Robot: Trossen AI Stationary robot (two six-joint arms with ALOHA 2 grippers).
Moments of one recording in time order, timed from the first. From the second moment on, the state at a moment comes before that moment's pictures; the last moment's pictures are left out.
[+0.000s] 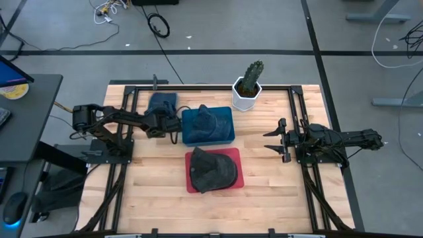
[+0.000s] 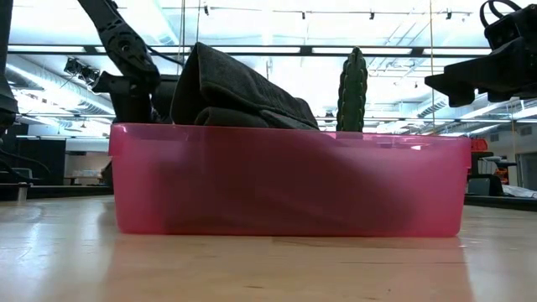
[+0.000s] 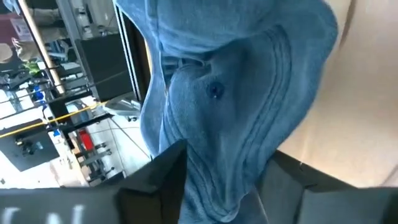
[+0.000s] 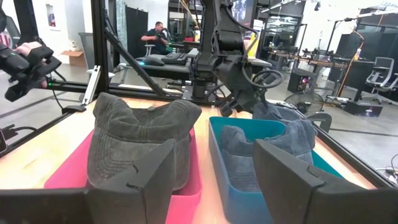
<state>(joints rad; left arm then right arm) 0.24 1.55 0.65 -0.55 -0.90 0.28 0.06 0.04 0.02 0.01 0.02 -0.11</state>
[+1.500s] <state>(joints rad) 0.06 0.82 0.66 0.11 -0.44 -0.10 0.05 0.04 0.02 0.01 0.02 -0.11</state>
